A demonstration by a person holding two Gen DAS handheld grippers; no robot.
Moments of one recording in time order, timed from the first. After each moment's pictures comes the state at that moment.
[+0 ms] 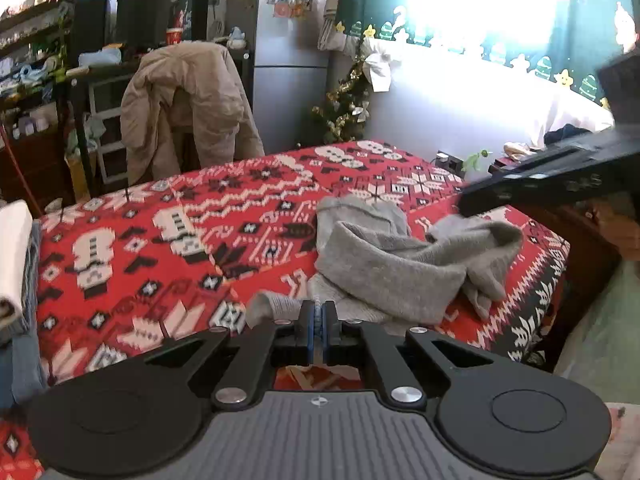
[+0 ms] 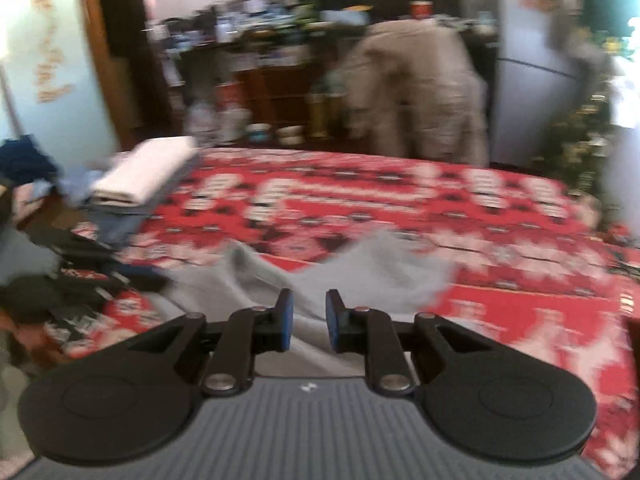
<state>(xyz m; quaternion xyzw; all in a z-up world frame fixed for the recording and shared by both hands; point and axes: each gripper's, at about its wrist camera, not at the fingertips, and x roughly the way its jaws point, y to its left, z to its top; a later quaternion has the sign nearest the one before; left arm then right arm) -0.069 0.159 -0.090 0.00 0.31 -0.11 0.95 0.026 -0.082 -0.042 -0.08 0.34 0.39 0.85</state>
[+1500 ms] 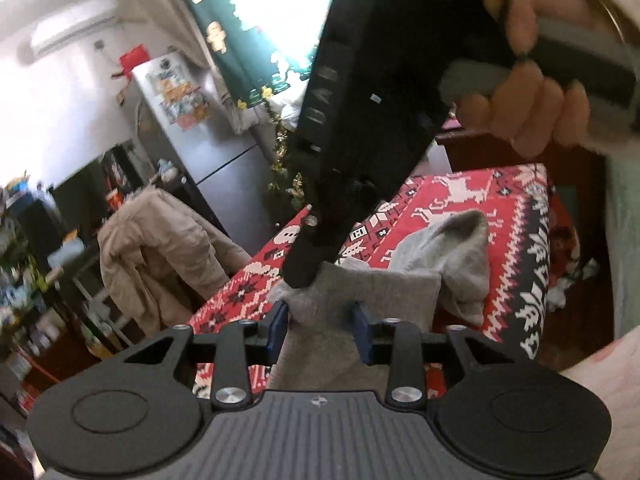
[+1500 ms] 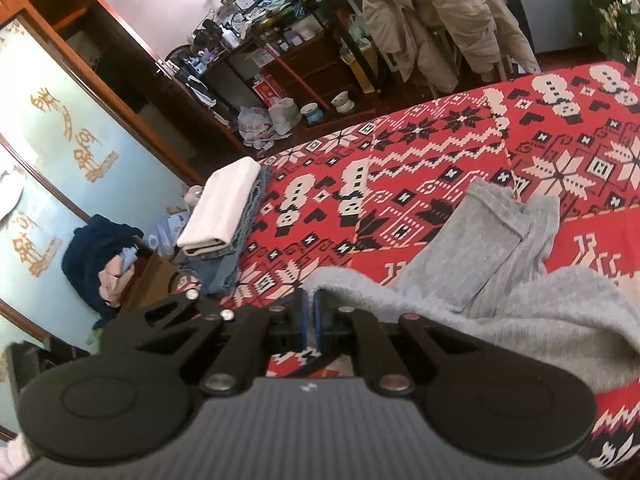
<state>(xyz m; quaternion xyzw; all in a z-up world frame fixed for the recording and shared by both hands) -0.078 0.061 -0.066 0.29 0.17 -0.16 0.93 0.063 -0.068 -0.021 0.12 0.46 0.43 0.77</state>
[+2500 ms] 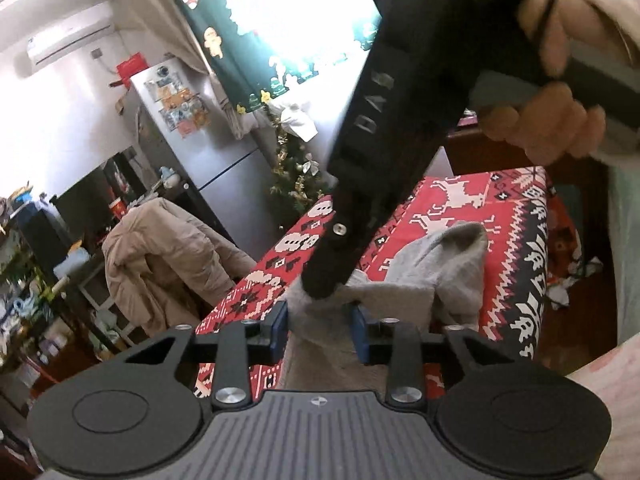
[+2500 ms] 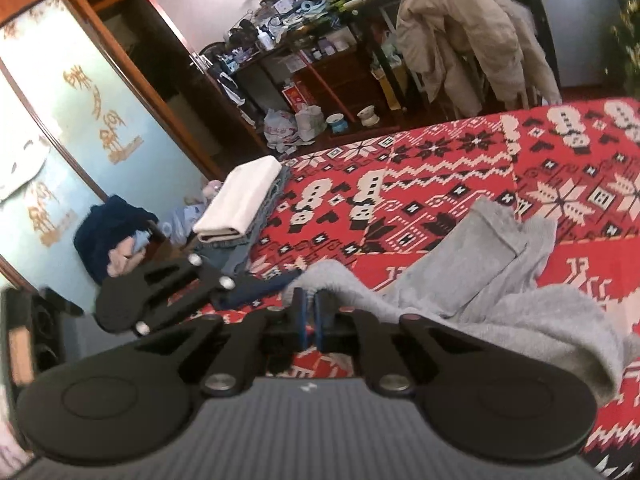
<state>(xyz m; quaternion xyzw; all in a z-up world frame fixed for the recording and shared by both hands) -0.081 0.042 -0.058 0.29 0.17 -0.15 0.93 0.045 -0.096 -0.015 0.09 0.42 0.47 0.77</state>
